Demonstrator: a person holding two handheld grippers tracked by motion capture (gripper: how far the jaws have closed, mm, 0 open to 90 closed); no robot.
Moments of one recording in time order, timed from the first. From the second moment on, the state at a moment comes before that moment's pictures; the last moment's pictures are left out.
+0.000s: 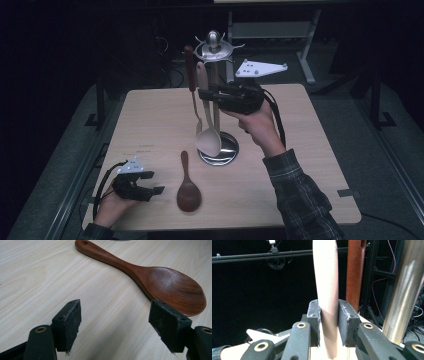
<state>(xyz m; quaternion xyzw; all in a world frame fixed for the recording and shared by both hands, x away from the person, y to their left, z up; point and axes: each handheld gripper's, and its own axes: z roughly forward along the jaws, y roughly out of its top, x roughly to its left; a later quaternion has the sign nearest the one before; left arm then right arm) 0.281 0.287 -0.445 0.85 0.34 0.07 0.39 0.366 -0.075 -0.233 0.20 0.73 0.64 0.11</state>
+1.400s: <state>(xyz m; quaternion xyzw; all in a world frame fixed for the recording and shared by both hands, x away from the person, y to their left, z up) 0.282 0.281 -0.449 0.86 0.33 0.05 0.38 0.365 -0.110 -0.282 0.25 0.73 0.62 0.14</state>
